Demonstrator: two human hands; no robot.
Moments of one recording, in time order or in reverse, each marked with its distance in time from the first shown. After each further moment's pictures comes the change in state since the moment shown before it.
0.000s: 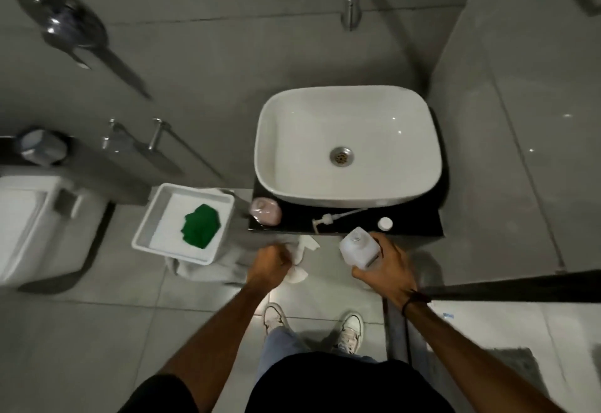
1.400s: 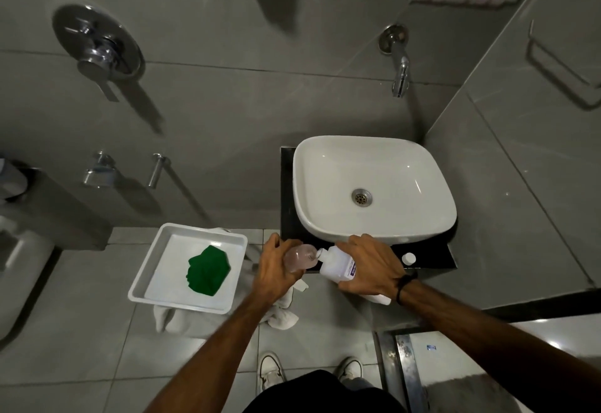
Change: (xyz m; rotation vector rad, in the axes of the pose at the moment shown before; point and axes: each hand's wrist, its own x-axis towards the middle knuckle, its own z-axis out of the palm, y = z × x) left_hand 0.048 -0.071 -0.106 -0.266 0.244 0.479; right_hand 0.028 -0.210 0.044 -0.757 -0.104 -0.366
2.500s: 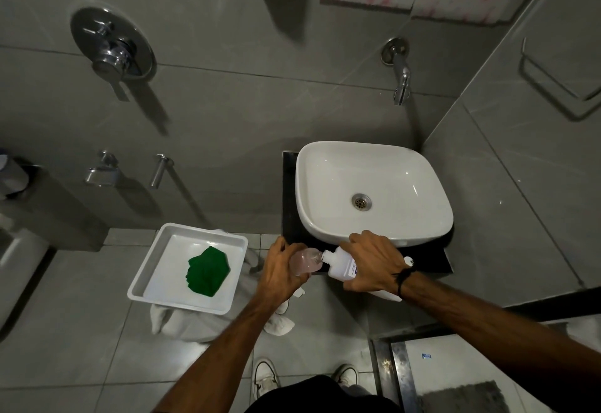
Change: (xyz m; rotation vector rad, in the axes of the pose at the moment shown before) left_hand -0.011 0.002 0.005 0.001 -0.025 0.018; right_hand 0.005 -0.011 -0.018 -0.238 -0.116 -0.053
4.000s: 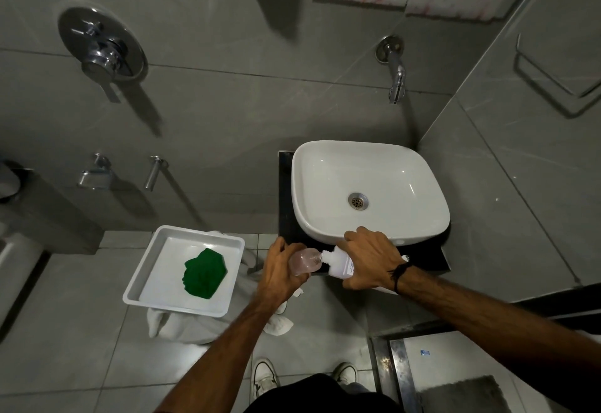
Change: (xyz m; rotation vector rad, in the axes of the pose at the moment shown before) left_hand 0.006 0.006 0.004 -0.036 -0.018 -0.040; right_hand 0.004 0.002 -0.010 -0.032 -0.011 -0.034
